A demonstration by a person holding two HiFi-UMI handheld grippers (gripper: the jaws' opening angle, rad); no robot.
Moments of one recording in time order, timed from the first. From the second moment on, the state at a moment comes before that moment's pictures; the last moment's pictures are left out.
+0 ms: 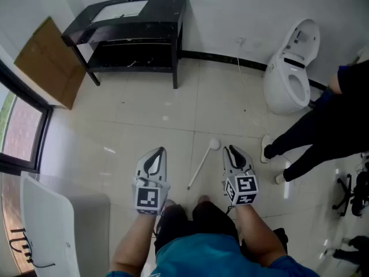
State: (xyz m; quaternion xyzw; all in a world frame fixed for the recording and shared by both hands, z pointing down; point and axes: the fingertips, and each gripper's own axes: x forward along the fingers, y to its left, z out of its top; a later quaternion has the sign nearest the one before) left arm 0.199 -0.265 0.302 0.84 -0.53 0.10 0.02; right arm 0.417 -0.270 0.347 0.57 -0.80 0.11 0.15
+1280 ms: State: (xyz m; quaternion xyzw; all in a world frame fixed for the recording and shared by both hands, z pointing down) left arm 0.237 -0.390 0.972 0.87 -0.42 0.21 0.11; right arm 0.450 -0.381 1.117 0.56 -0.69 0.35 0.30
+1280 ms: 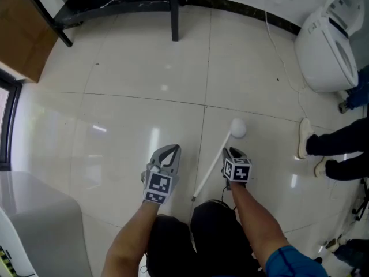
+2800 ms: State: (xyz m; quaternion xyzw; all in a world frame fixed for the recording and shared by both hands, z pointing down) left arm 0.230 -0.372 1.015 0.88 -0.41 0.21 0.13; right arm 0.455 -0.377 1.197 0.60 -0.61 0.48 0.19
